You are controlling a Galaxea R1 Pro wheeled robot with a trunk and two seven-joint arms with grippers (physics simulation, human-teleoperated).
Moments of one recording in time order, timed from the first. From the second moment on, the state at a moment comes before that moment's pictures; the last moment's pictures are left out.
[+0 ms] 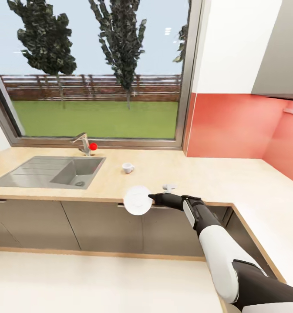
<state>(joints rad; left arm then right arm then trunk) -0.09 0.15 0.07 -0.32 0.12 0.16 -0.04 -0.96 0.17 -0.26 -0.54 0.18 0.37 0.76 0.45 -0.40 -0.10</state>
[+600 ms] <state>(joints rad) -0.09 0.15 0.07 -0.32 0.12 0.16 -0.04 -0.96 0.17 -0.26 -0.54 0.18 0.37 0.79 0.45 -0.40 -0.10</state>
